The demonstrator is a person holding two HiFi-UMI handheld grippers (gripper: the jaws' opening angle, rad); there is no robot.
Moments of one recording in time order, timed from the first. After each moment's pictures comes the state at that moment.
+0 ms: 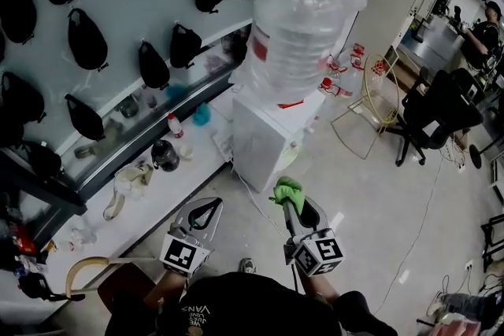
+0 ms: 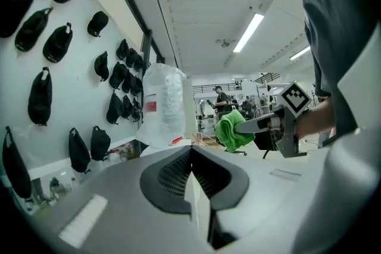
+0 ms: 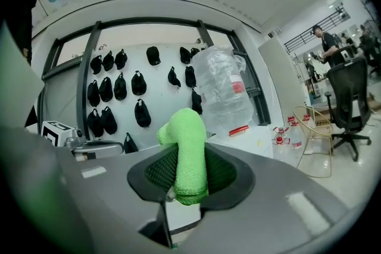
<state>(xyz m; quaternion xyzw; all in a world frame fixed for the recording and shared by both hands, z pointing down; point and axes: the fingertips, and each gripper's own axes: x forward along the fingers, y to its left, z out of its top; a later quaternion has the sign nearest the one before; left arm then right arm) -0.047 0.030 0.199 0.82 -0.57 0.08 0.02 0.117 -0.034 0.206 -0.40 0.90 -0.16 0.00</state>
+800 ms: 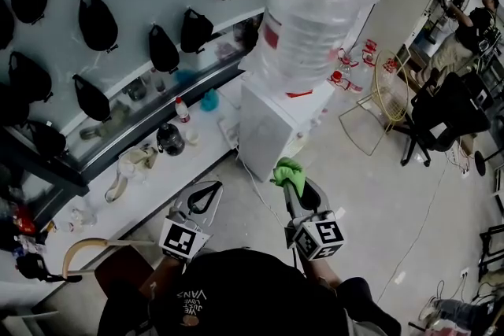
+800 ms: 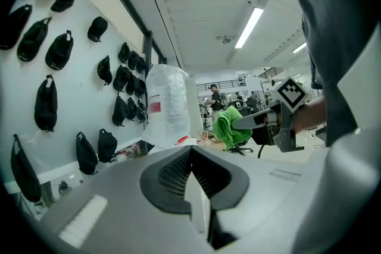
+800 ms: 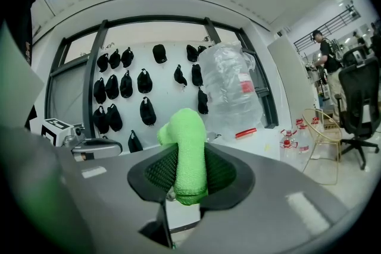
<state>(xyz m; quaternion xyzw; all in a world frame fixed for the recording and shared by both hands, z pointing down) -0.054 0.029 0.198 0.80 -0.59 0.08 0.01 0.100 -0.051 0.201 -0.37 0.92 -0.14 -0.01</state>
